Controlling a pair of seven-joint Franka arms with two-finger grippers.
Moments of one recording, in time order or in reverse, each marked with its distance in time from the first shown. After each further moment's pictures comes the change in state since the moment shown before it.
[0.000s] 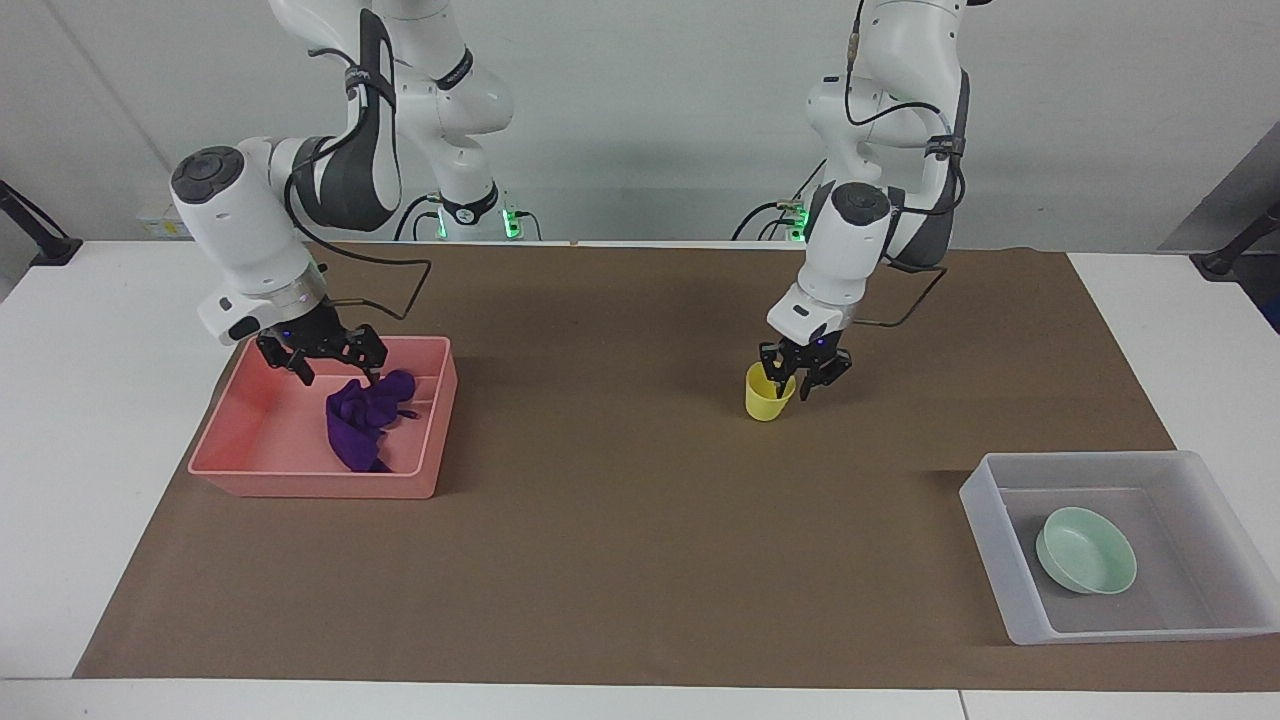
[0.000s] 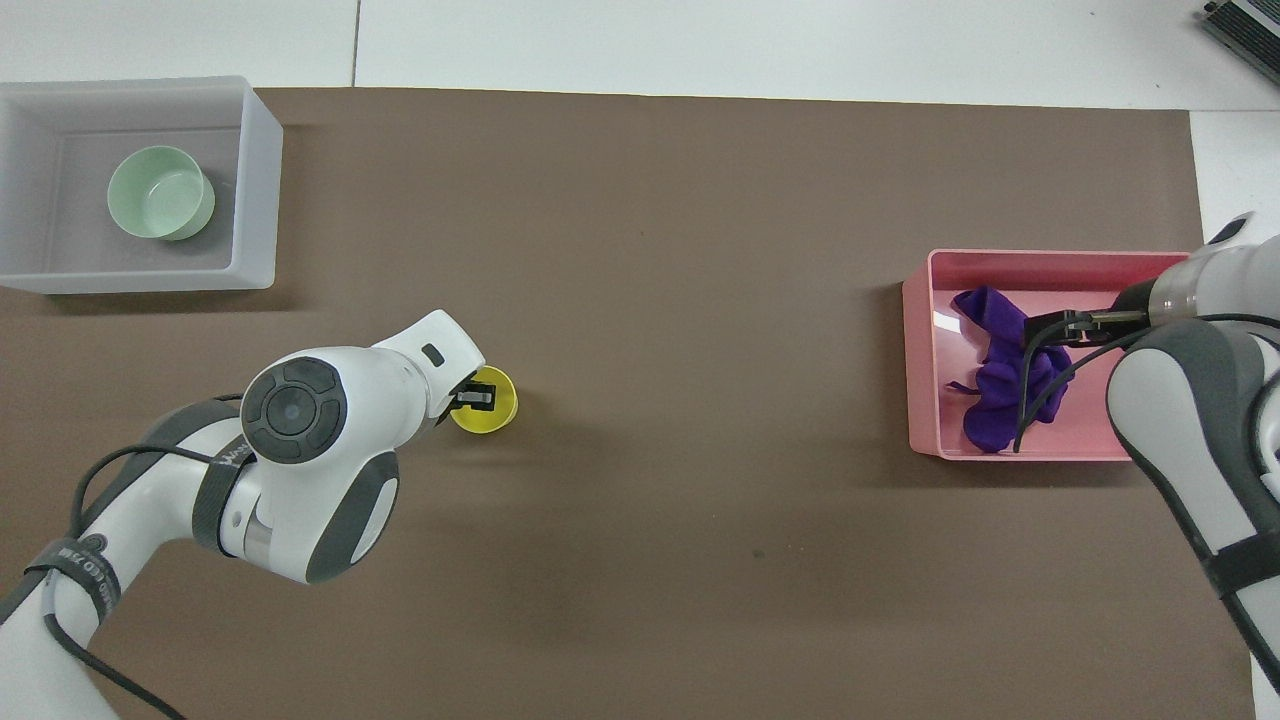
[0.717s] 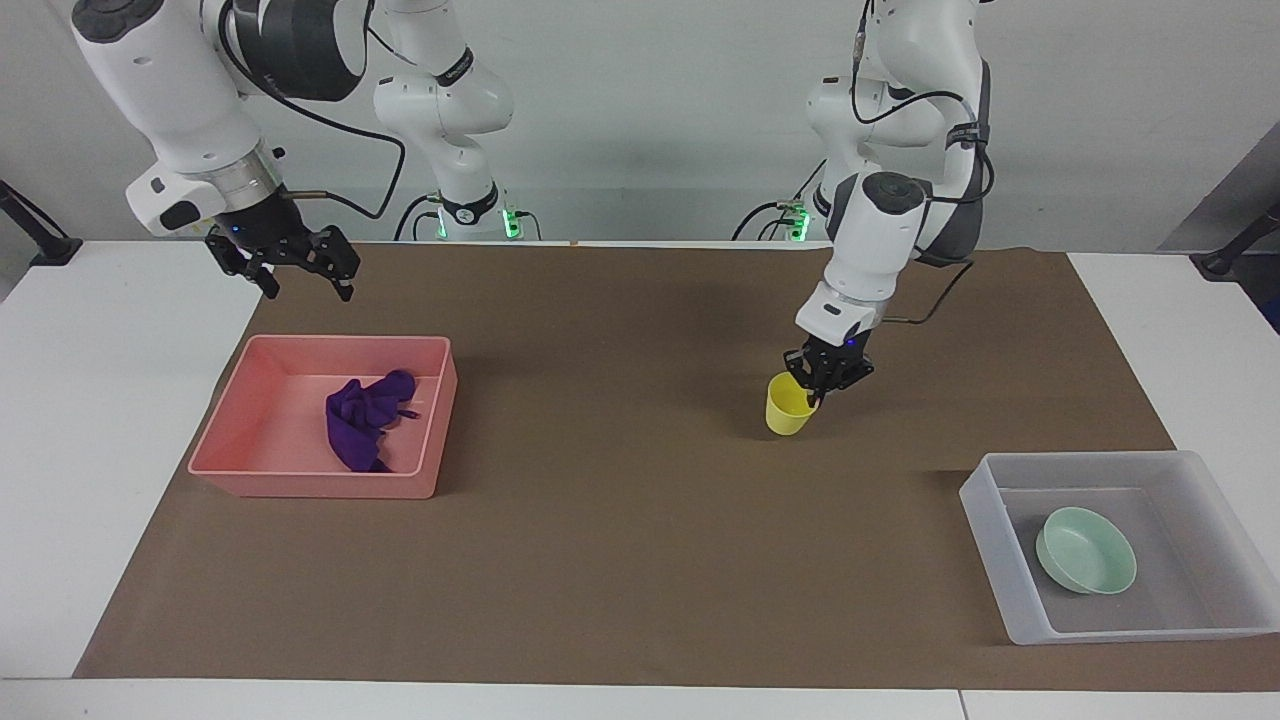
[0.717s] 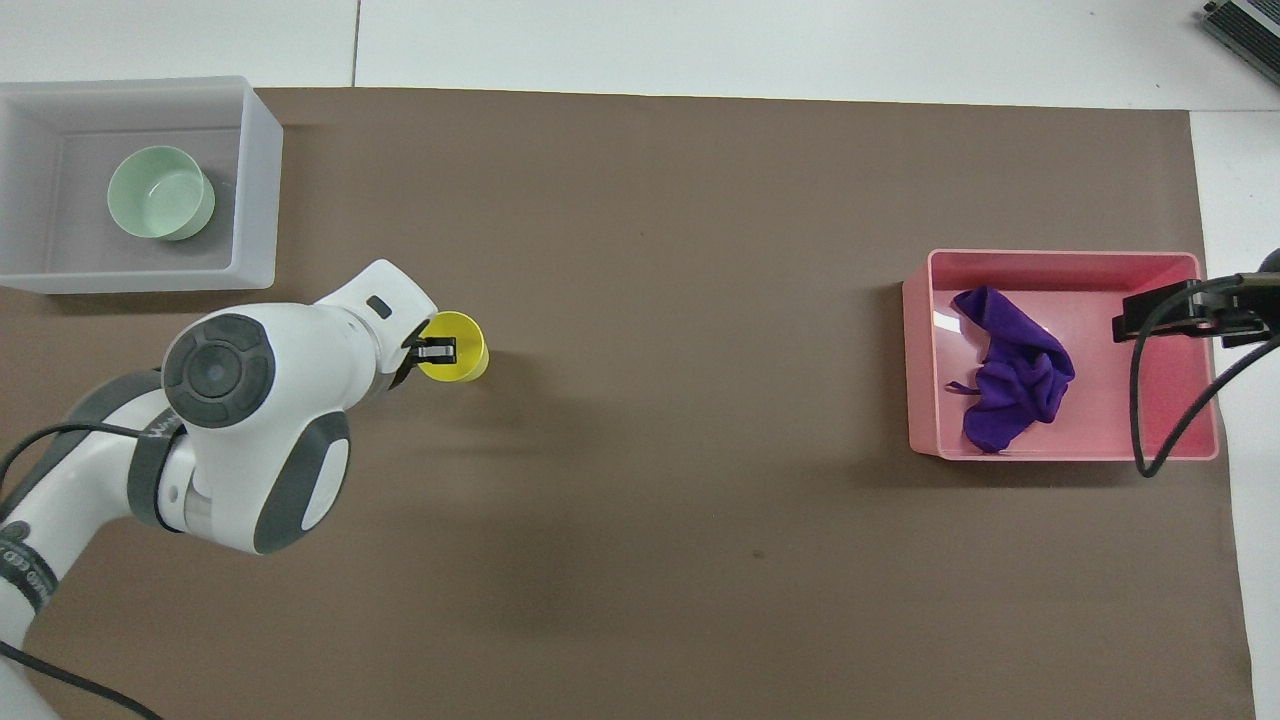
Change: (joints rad) left arm 0.107 -0.011 0.024 0.139 0.000 -0.055 0.026; right arm -0.002 -0.069 -0.002 0.304 -0.002 -0.416 0.014
